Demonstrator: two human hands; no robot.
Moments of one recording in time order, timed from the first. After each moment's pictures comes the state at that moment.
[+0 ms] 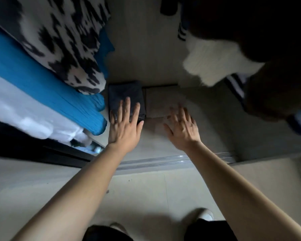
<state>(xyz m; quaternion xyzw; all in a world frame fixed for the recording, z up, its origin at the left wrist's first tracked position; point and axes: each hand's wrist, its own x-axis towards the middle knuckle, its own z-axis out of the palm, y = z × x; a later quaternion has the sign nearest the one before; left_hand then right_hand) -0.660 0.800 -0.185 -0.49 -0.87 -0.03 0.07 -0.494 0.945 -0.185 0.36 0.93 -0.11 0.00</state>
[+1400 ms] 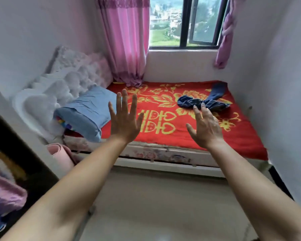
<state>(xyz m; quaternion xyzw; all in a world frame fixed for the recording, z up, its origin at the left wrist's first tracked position) 0.113 0.768 0.459 -0.87 -0.38 -0.29 0.11 0.349 0.593 0.442 0.86 0.48 0.11 -0.15</state>
